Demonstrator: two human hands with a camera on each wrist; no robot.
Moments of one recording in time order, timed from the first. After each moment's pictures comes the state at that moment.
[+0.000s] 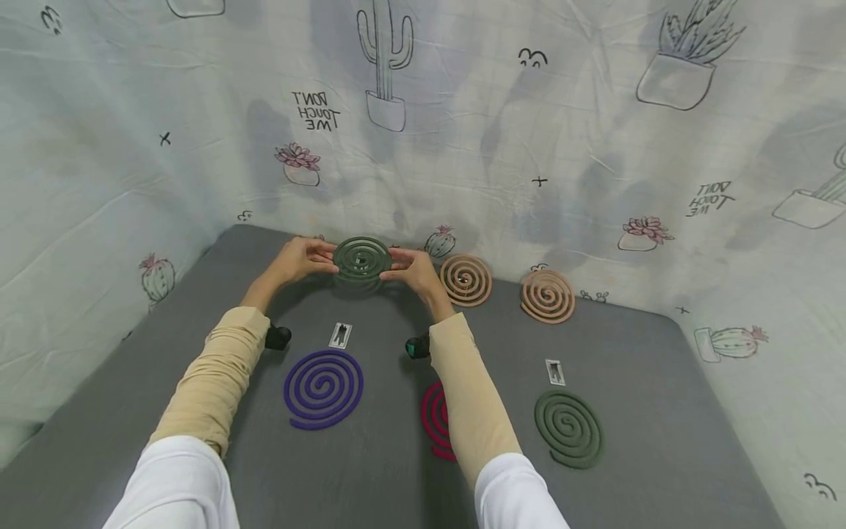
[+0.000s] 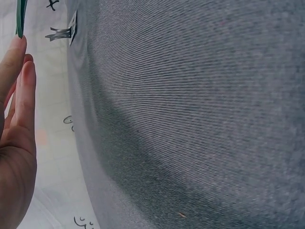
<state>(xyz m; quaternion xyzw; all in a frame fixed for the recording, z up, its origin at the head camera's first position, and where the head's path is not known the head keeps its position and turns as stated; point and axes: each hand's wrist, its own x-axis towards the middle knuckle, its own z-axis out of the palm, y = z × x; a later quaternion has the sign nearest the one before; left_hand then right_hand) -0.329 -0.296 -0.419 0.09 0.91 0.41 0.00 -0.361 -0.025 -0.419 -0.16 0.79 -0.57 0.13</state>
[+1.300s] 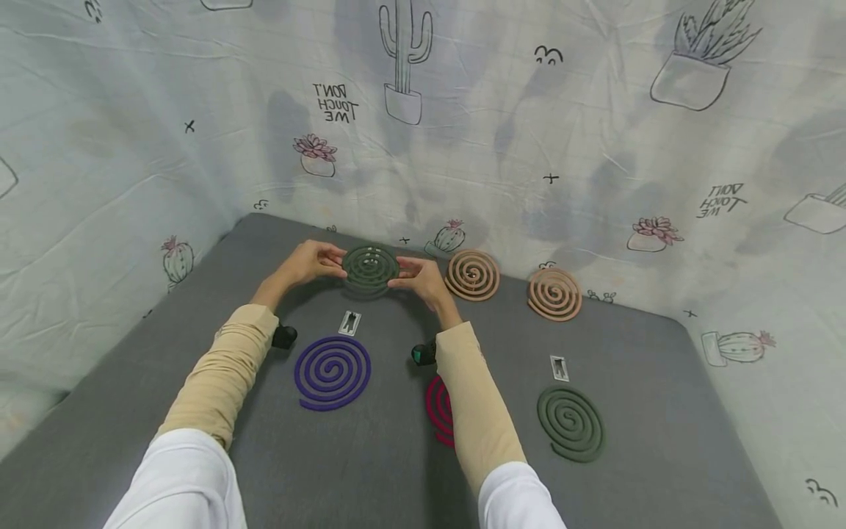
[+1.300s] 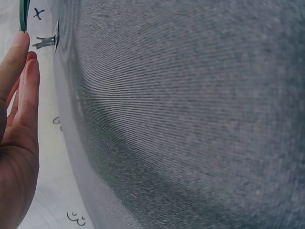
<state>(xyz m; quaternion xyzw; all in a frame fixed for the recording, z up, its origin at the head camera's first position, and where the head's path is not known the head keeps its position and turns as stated) -0.307 -0.295 -0.427 0.08 0.91 0.42 0.03 -0.339 -0.025 -0.435 -0.15 0.79 -0.57 0.15</state>
